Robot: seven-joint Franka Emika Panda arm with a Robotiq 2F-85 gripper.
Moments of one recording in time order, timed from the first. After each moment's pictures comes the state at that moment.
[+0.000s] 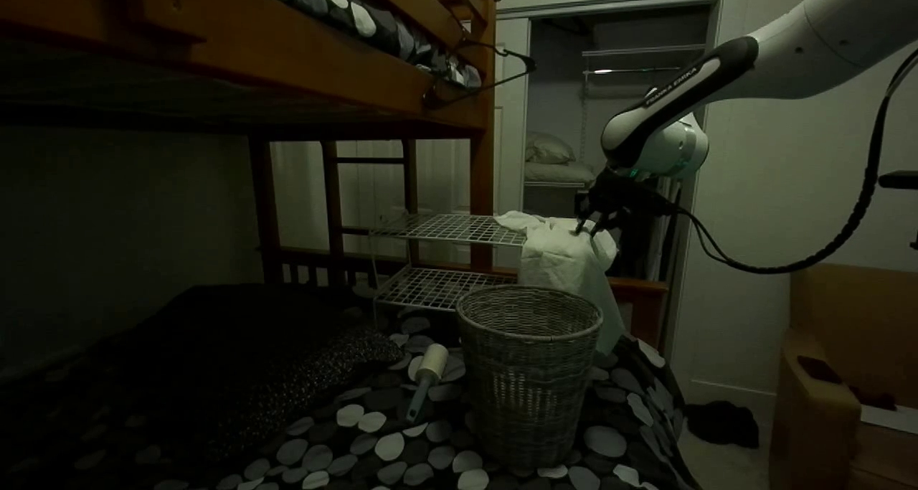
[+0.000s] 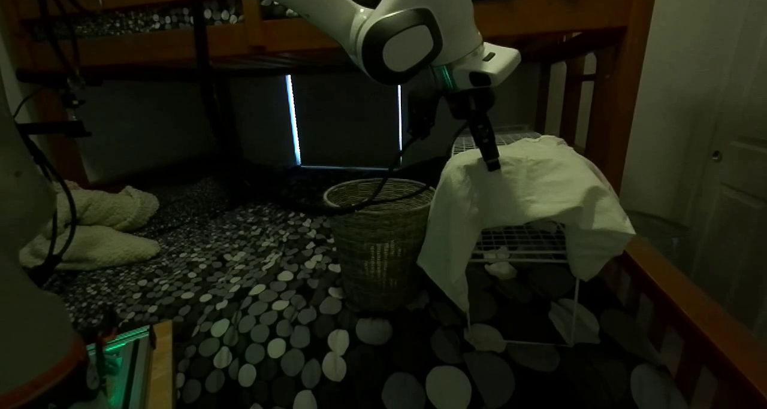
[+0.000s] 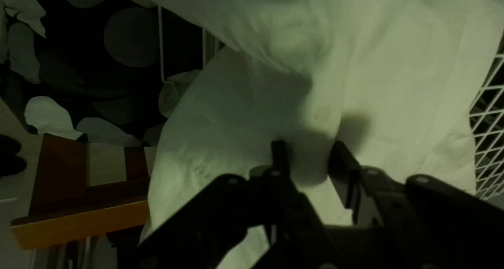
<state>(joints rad) -0.07 0.10 -0.09 -2.01 0.26 2.64 0.34</state>
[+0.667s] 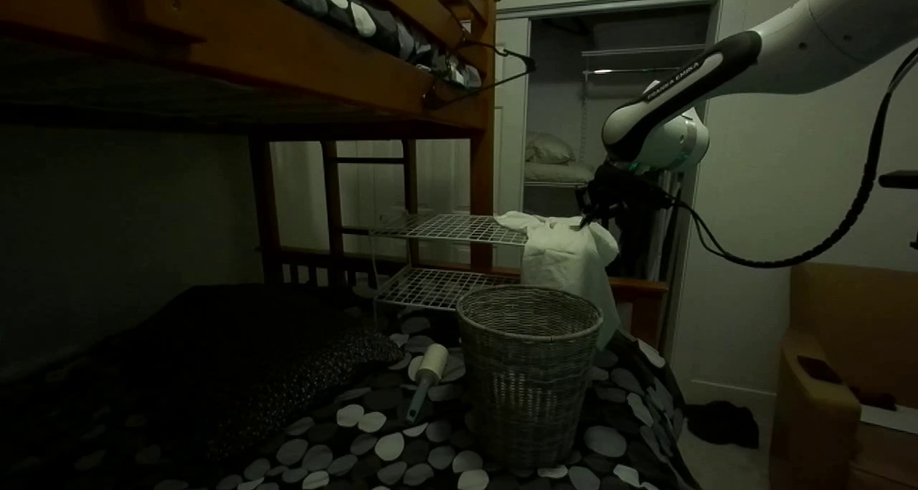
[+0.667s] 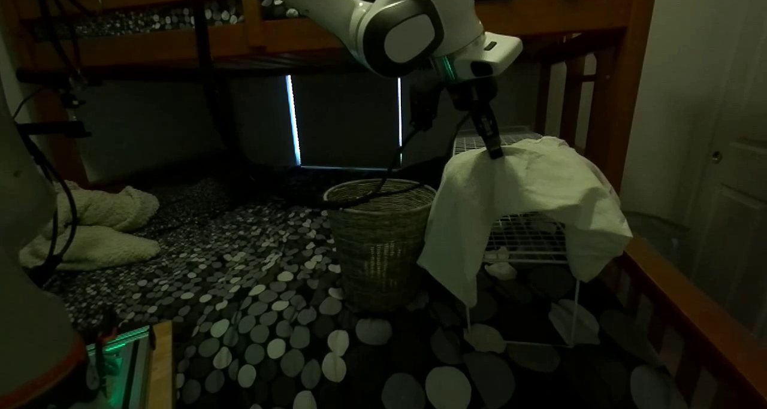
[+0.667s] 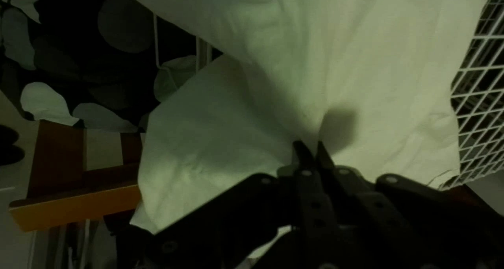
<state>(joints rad) -0.07 0.09 -0.09 -1.99 0.24 2.64 0.36</state>
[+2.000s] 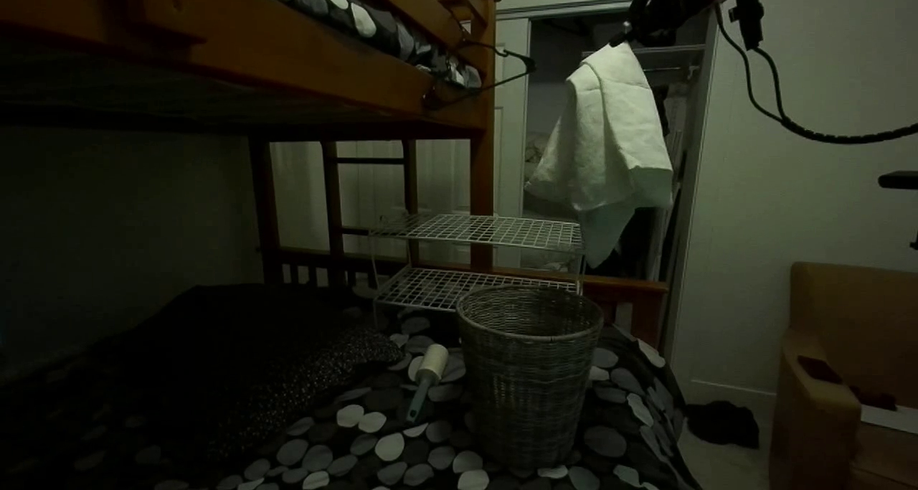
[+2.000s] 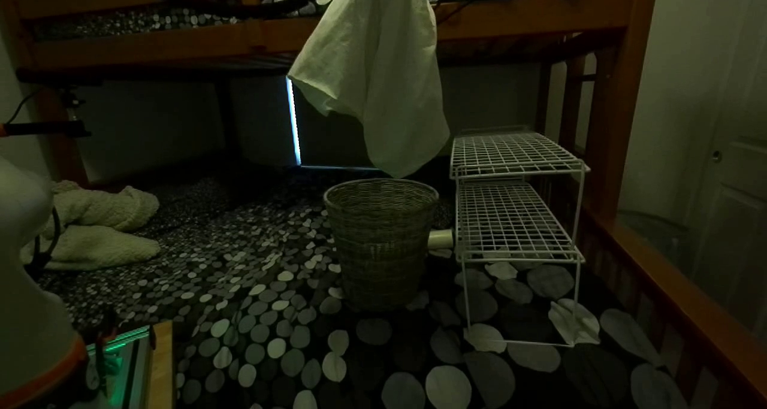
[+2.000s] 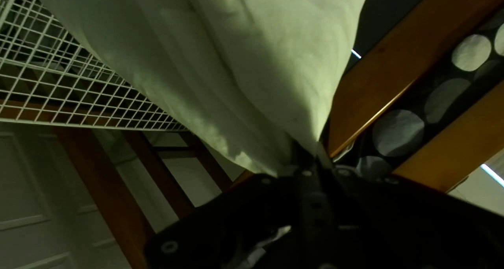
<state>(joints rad) -0.04 -0.39 -0.19 -1.77 0.77 1.94 -0.27</state>
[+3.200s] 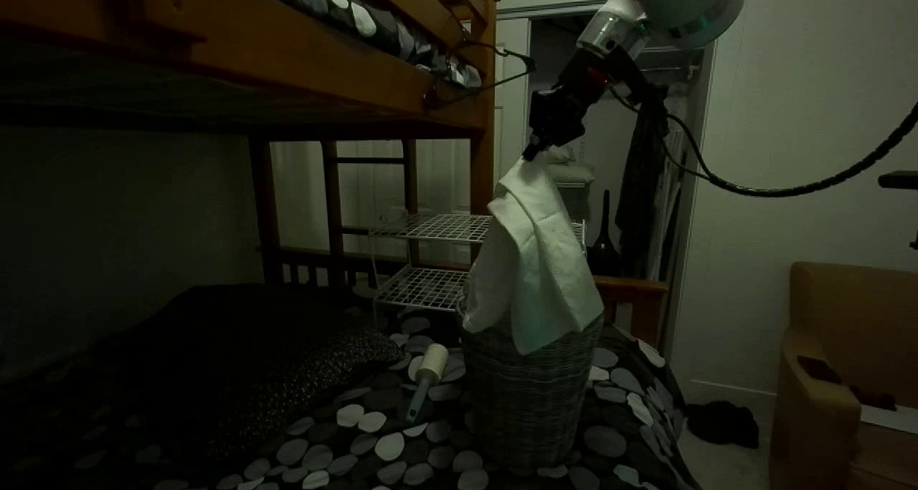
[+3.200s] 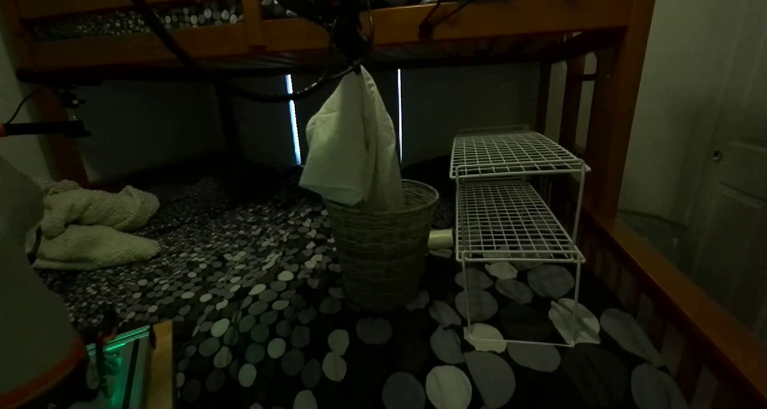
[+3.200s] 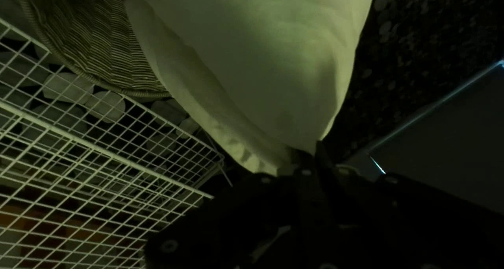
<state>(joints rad) 0.07 -0.29 0.11 -1.98 0.45 2.14 -0.12</state>
